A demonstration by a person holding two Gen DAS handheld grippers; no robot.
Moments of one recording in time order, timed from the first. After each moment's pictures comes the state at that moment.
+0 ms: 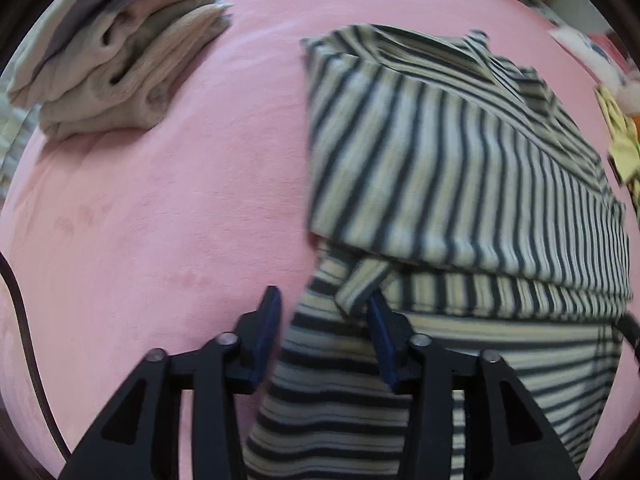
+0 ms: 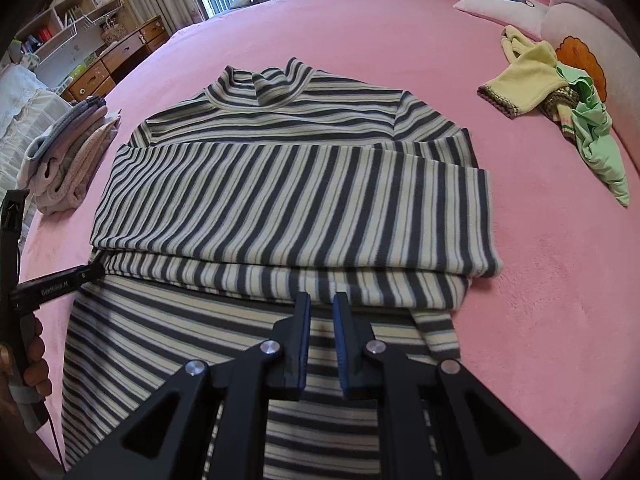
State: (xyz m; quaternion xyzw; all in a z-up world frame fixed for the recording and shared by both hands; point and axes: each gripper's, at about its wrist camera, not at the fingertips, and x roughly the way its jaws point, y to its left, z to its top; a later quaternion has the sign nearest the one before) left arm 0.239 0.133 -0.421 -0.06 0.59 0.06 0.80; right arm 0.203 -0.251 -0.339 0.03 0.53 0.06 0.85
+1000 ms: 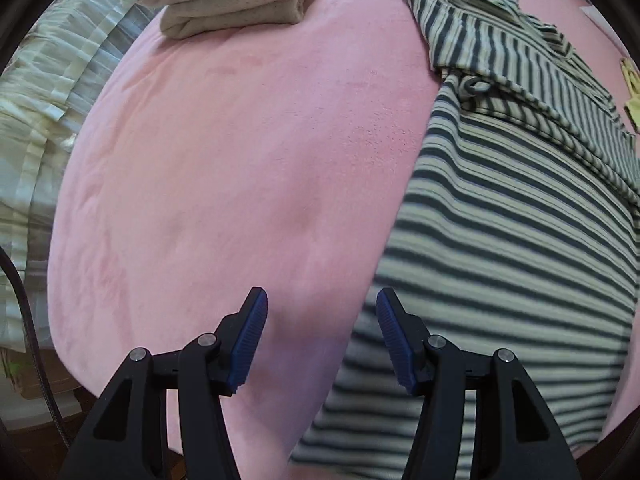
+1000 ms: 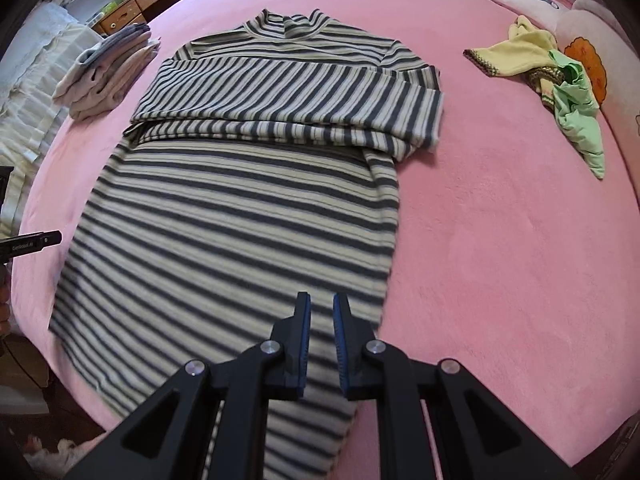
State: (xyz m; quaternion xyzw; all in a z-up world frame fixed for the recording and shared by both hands) left arm 0.036 0.205 -0.358 -0.03 0.65 0.13 0.75; right arm 0.087 -0.287 -0.307 -0.03 0.59 0.10 0.80
